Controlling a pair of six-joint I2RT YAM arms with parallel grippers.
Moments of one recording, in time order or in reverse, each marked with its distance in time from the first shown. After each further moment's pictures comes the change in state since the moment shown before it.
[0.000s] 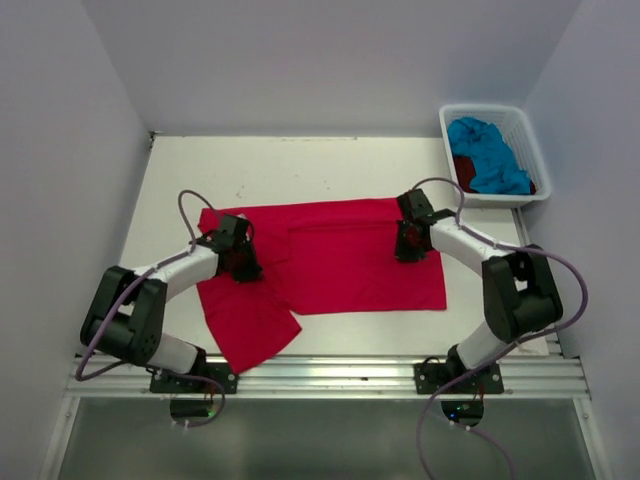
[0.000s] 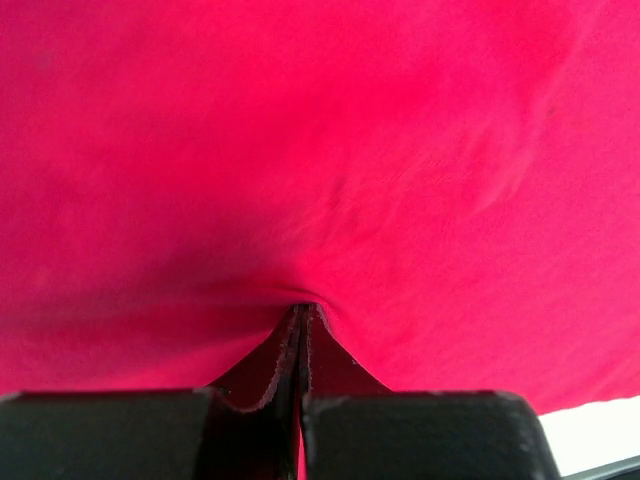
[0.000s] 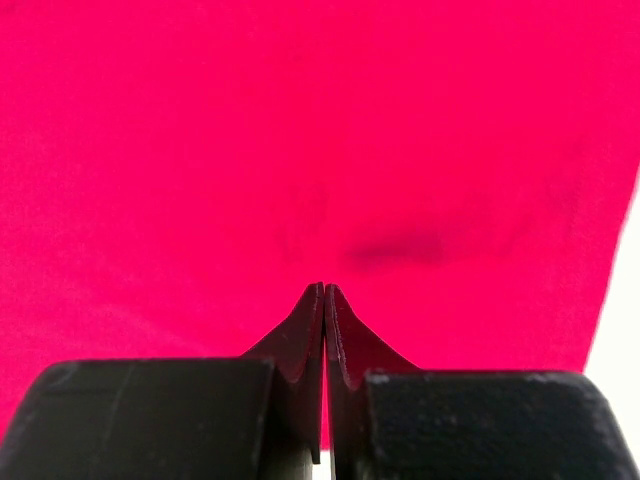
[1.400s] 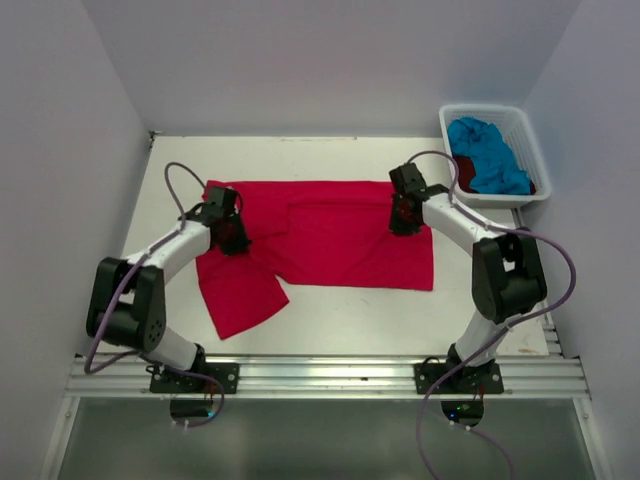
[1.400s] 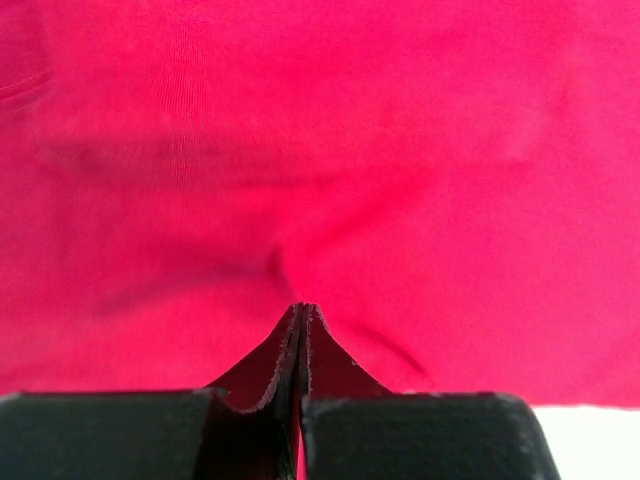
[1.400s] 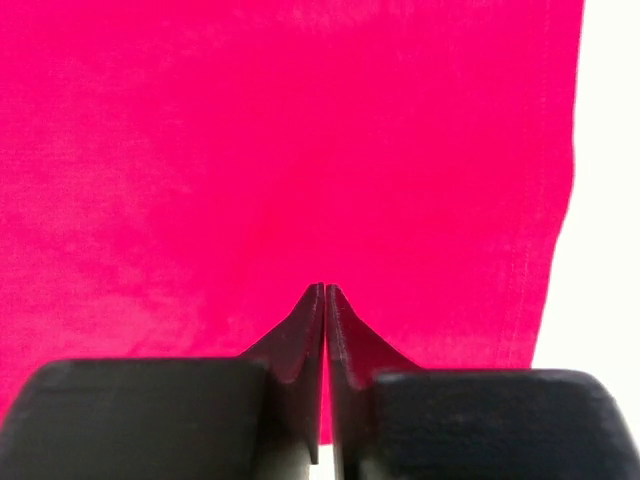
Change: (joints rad) left arm 0.109 0.128 0.246 -0.071 -0.049 0.111; right arm -0.001 0.189 0.266 -0.039 0.079 -0.006
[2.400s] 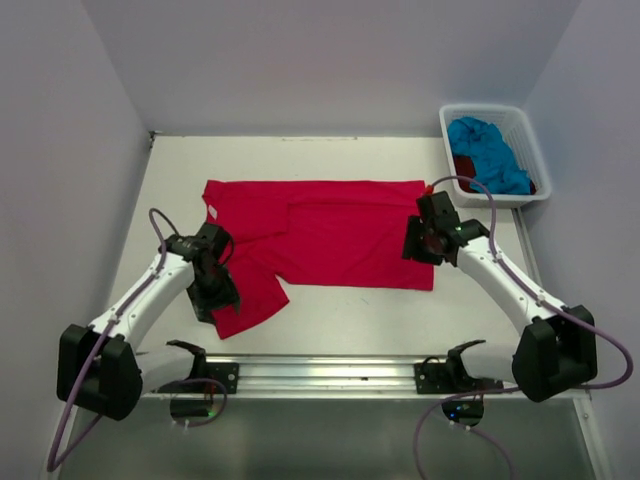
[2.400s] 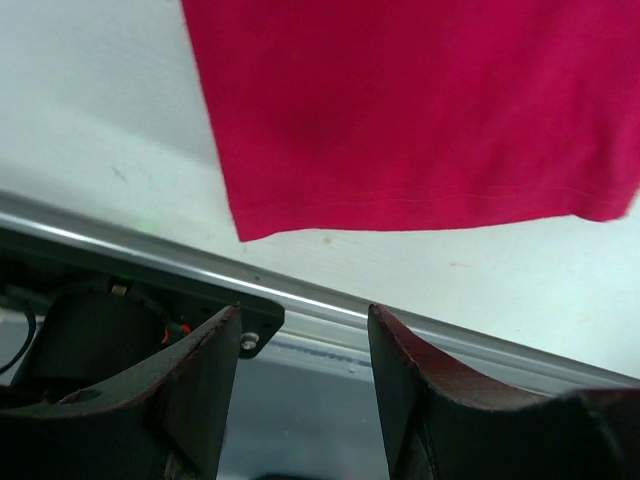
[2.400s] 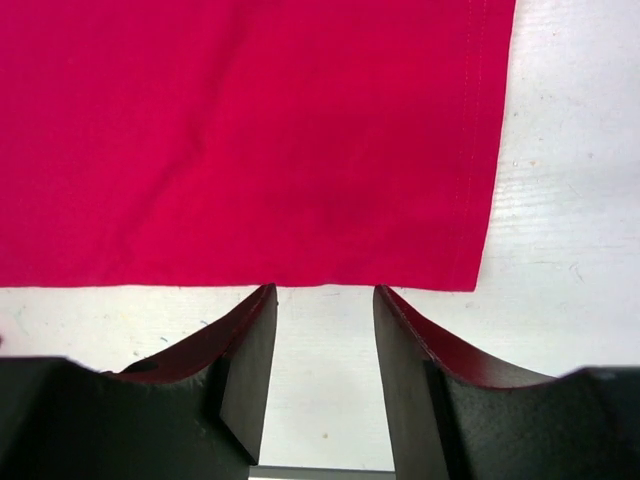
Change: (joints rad) left arm -0.071 -0.420 -0.124 -0.731 -0.001 -0.224; right arm 0.000 -0.484 -0.292 -0.102 -0.077 0.018
